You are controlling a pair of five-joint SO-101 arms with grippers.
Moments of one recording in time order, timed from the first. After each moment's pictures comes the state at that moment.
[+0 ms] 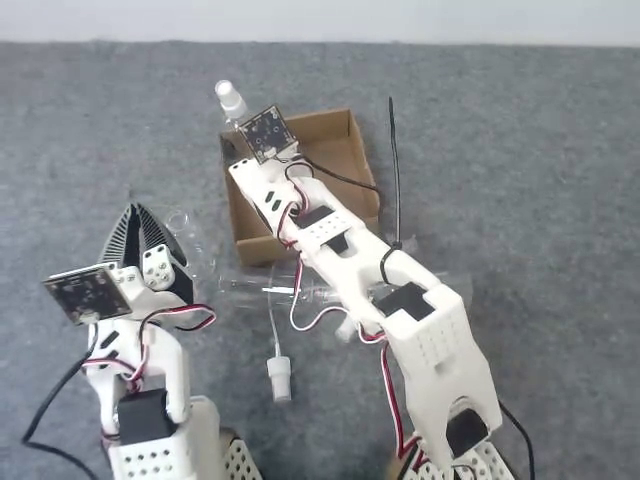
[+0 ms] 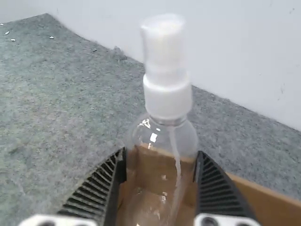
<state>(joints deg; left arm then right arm) -15.8 -103.2 87.4 36.6 14.7 -37.6 38.7 0.3 -14.3 3.9</state>
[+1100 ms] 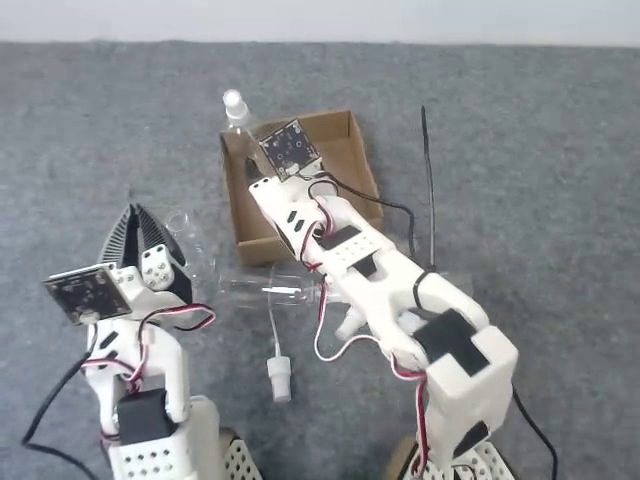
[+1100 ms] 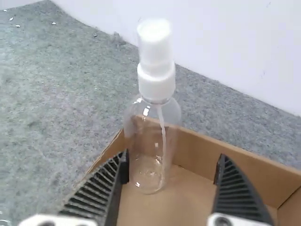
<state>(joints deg) -16.5 -103.2 87.4 36.6 14.5 -37.2 16.4 25.4 -14.3 3.9</state>
